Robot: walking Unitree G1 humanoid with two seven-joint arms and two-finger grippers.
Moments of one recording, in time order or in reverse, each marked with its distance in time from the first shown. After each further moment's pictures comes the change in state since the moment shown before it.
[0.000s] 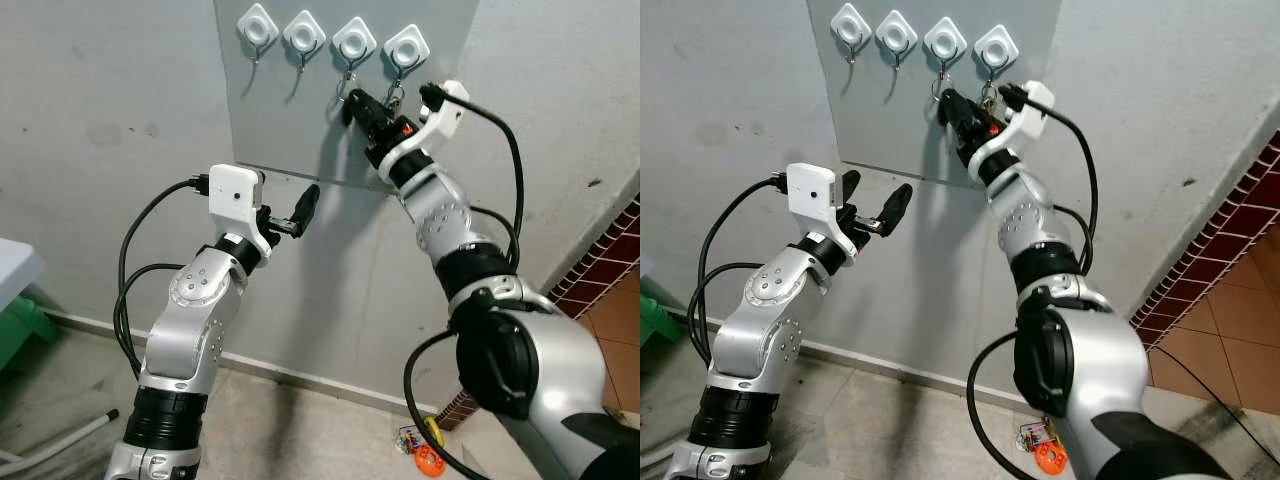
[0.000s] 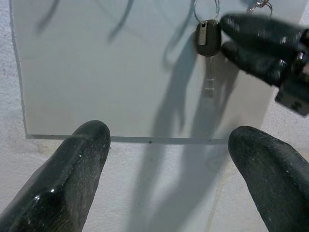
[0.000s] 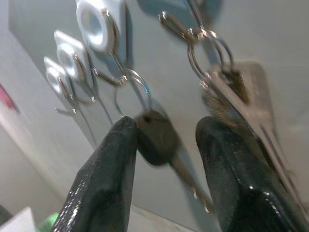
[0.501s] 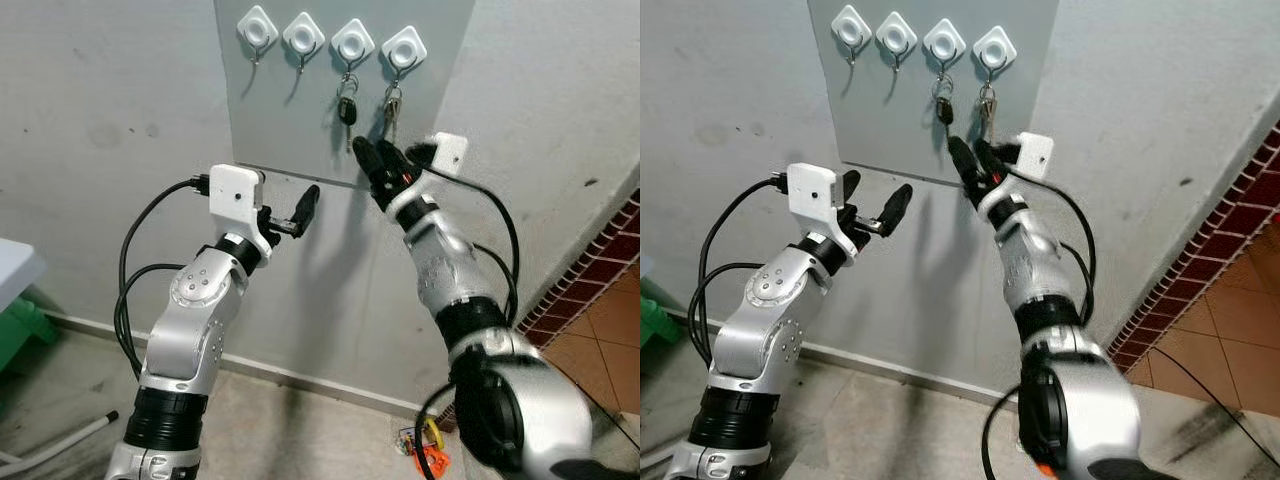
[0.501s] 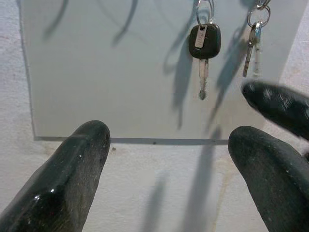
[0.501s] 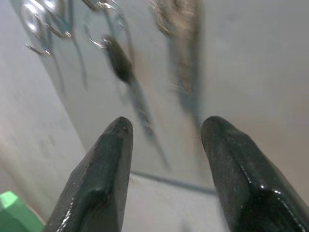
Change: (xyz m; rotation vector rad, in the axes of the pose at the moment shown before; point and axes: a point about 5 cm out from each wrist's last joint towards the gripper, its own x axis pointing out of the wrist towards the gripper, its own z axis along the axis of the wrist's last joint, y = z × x) left arm 0.000 0.002 -0.003 0.016 0.002 0.016; right arm -0.048 -0.028 -0.033 -0.184 0.011 -0.054
